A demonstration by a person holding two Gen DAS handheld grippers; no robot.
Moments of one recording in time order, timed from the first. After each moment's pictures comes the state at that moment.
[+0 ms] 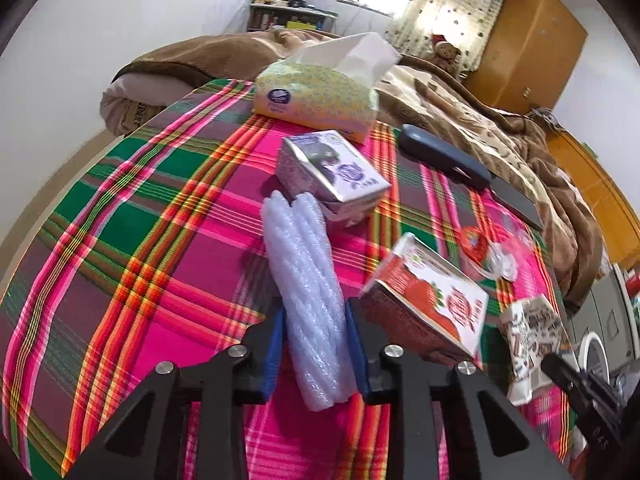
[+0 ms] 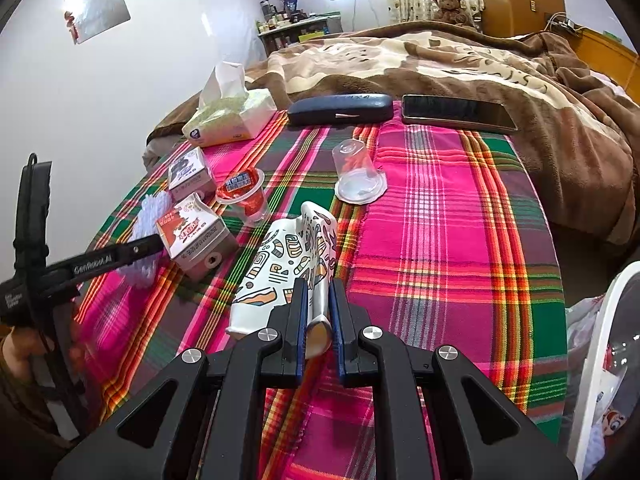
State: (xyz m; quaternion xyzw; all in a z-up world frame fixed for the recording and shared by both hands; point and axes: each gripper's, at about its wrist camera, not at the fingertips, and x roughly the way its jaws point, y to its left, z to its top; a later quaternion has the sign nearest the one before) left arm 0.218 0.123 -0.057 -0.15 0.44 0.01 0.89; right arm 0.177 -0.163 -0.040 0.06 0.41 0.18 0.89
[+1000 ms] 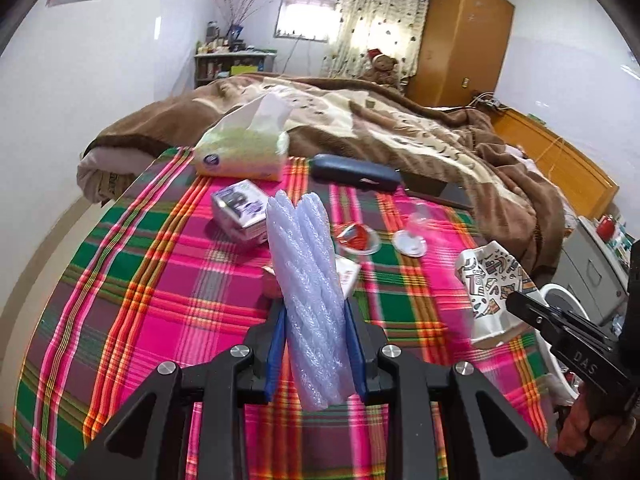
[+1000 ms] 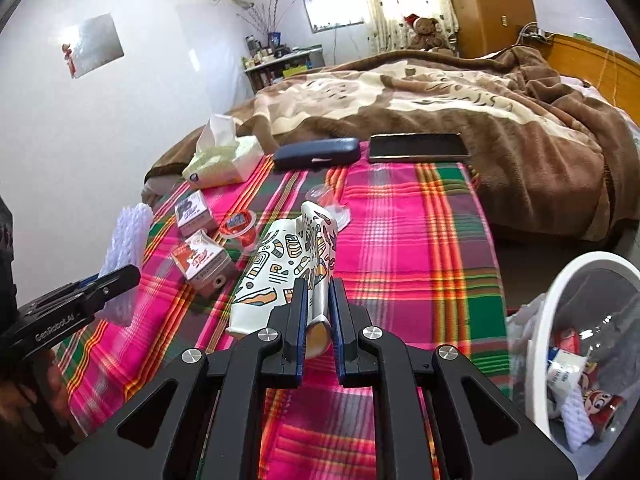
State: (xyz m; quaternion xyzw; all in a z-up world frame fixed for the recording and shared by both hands) left arm 0.149 0.064 0.011 -0.07 0.37 -0.05 0.92; right arm 0.145 -0.196 -0.008 0.09 0.36 0.15 0.92
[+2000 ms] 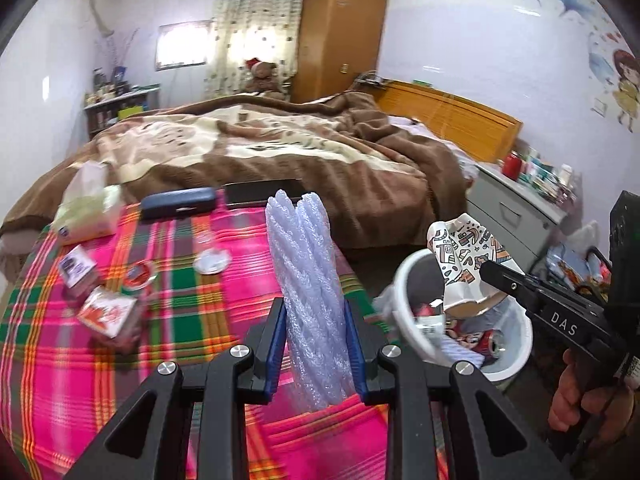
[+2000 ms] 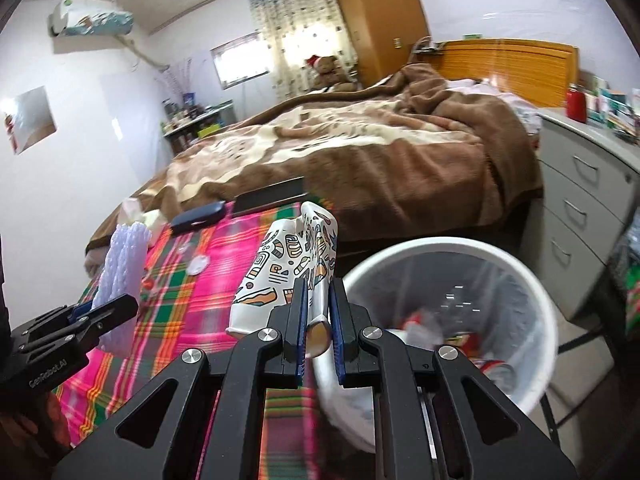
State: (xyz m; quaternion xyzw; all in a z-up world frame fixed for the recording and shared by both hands) left arm 0.112 -0.115 0.045 0.01 0.33 -0.23 0.91; right arm 0.088 -0.325 0.011 0.14 0.30 -0.01 0.94
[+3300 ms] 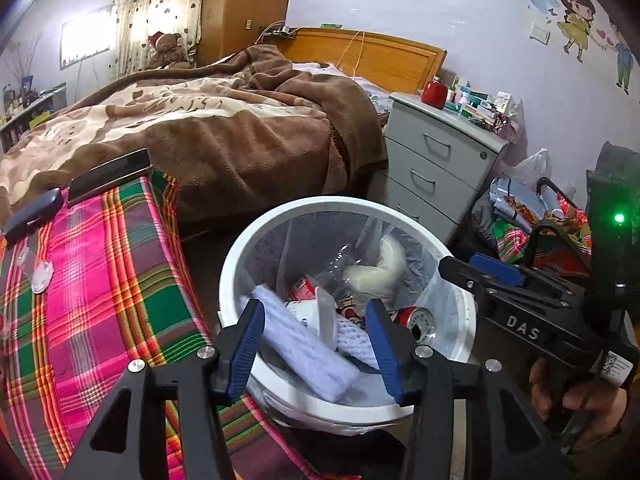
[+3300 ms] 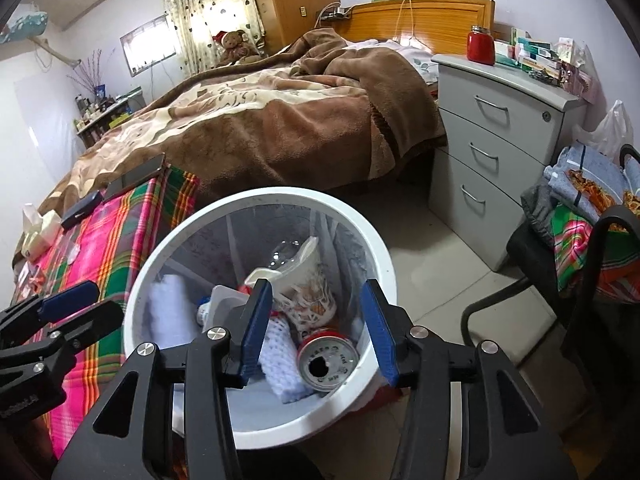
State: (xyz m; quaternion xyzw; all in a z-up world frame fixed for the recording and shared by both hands) left arm 0.111 -0.278 -0.004 0.07 0.39 -0.35 0.85; right arm 0.063 -0.418 -0.031 0.15 0.37 -0.14 0.91
